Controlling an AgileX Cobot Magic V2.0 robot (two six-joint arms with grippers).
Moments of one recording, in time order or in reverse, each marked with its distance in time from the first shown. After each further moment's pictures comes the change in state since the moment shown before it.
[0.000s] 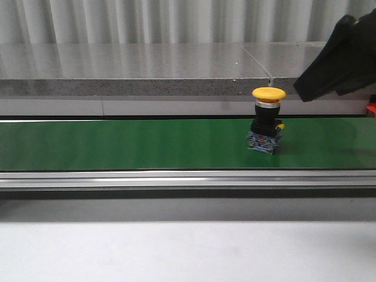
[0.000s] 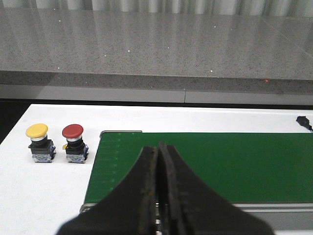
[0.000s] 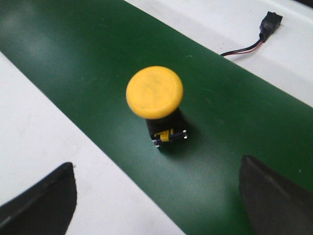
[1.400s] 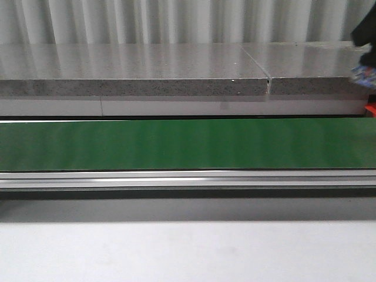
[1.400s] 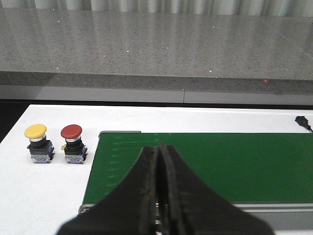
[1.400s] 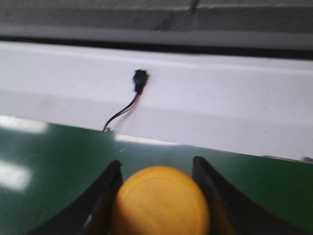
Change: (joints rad) left arm 0.000 0.000 0.000 0.000 0.000 0.000; right arm -0.218 -0.033 -0.100 -0.034 -0.154 0.353
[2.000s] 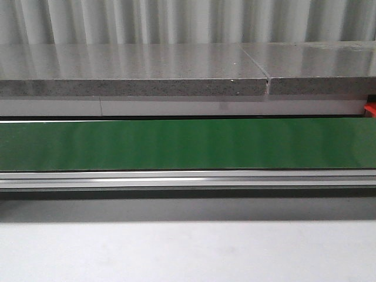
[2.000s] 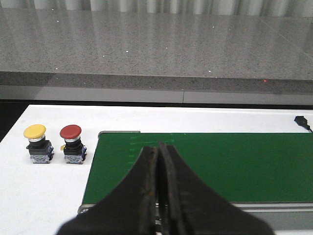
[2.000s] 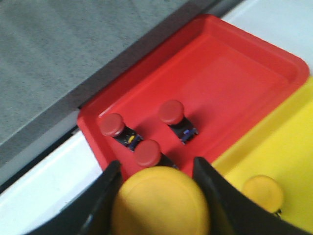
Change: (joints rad) left arm 0.000 0.000 0.000 0.000 0.000 0.000; right arm -0.654 -0.150 0.073 -0.118 -0.047 0.360
